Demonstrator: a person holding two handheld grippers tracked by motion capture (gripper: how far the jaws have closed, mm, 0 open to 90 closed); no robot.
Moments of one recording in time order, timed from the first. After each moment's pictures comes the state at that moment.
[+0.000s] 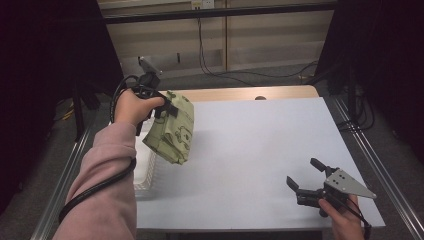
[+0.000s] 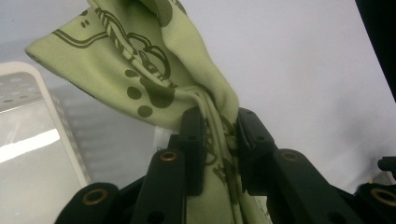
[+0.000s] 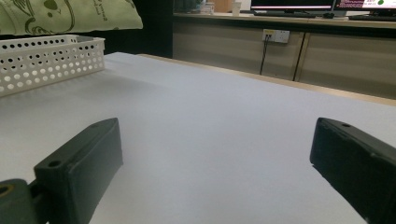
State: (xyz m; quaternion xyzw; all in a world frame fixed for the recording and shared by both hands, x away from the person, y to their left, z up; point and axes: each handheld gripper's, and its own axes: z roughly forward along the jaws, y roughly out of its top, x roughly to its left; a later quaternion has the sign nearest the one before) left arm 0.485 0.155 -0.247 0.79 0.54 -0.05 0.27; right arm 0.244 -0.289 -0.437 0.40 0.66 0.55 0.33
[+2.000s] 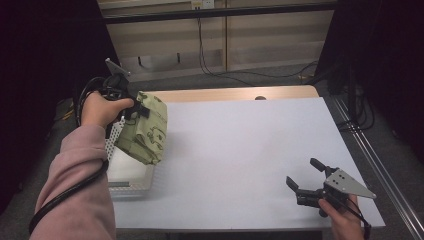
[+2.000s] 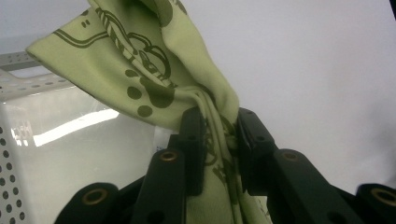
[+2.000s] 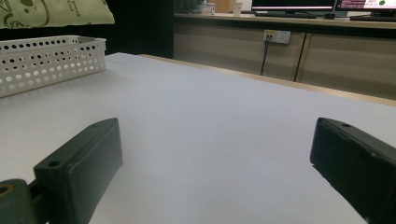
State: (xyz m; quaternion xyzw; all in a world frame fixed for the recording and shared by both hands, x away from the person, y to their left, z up) left arm 0.481 0.225 -0.240 0.78 0.57 -0.02 0.26; right arm 0.243 -0.287 -0.436 0.41 0.65 0.55 0.33
